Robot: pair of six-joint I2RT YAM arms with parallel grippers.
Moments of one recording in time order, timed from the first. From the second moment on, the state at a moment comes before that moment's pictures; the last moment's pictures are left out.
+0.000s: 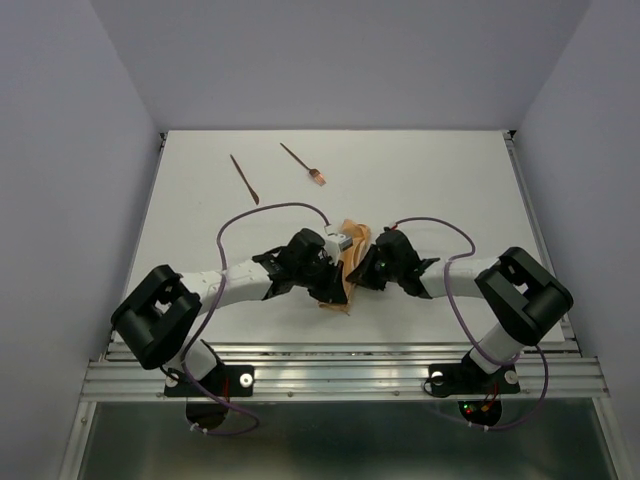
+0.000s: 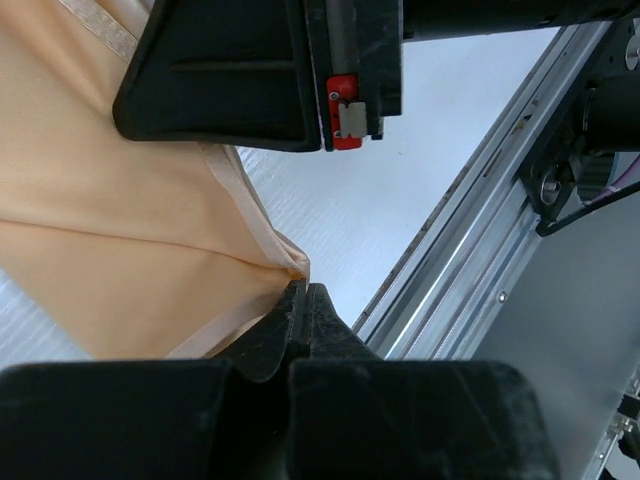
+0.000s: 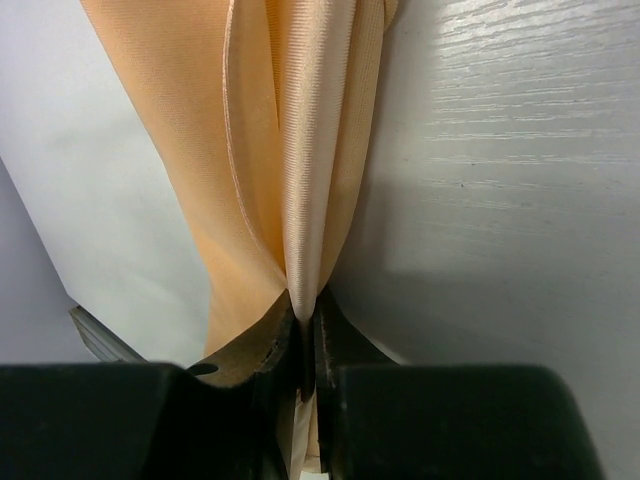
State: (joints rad) left arm -0.83 1.46 0.73 -0.06 0.43 -0.43; right arm 0.66 1.61 0.61 0.24 -0.11 1.08
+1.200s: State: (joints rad) left arm -0.83 1.55 0.69 0.06 0.45 -0.46; right arm 0.64 1.57 0.54 0.28 -0.31 1.06
